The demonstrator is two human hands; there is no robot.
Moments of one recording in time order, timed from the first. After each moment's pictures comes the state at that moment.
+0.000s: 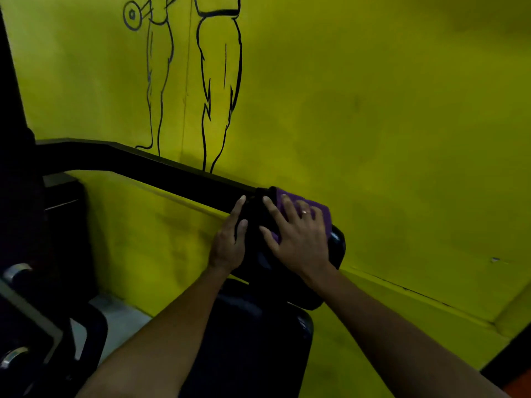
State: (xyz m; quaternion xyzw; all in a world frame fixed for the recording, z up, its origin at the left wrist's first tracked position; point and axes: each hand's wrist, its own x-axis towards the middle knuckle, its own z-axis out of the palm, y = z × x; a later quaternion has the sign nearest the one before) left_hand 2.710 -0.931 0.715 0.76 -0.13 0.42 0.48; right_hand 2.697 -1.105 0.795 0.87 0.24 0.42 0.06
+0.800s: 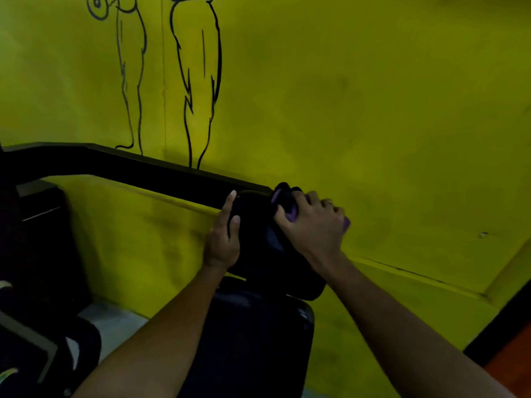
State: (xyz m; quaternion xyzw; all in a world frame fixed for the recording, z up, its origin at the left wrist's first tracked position) left_hand 2.713 -0.931 0.714 0.74 -0.13 0.45 0.48; right_hand 2.702 -1.122 0.803 0.89 0.07 0.46 -0.03
